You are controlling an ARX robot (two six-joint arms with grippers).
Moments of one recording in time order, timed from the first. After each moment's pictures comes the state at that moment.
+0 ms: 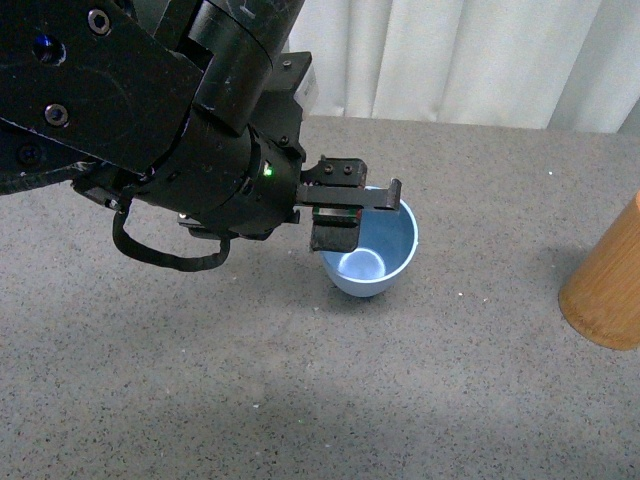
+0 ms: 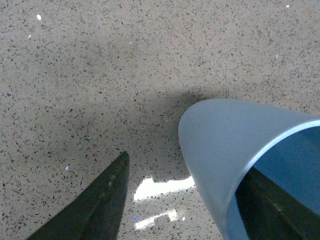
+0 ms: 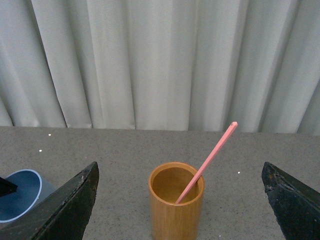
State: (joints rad) left arm -0.51 1.95 1.00 0.13 -0.02 -0.27; right arm 0.00 0.00 0.00 0.00 0.00 0.00
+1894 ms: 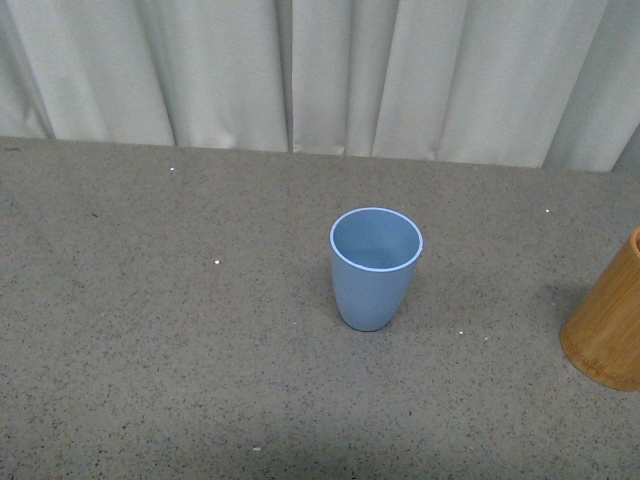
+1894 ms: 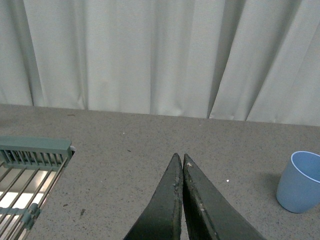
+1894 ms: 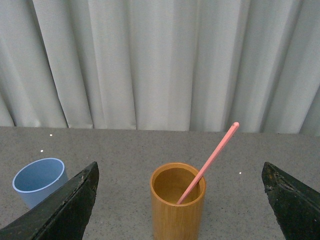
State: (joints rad) left arm 0.00 0.00 0.02 0.00 0.00 -0.01; right arm 0.00 0.00 0.00 0.00 0.00 0.00
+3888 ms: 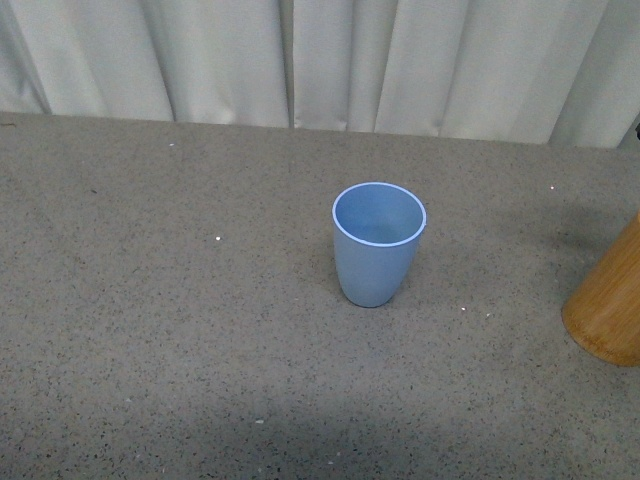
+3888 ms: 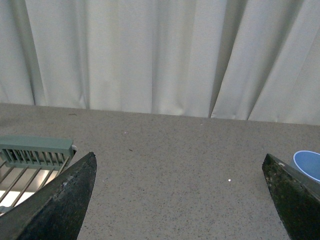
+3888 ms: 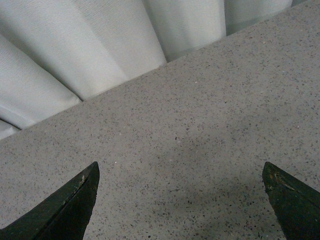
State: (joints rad) left arm 0.00 0.00 0.02 0.00 0.00 0.00; right arm -0.11 1.92 0.80 0.64 -0.01 0.38
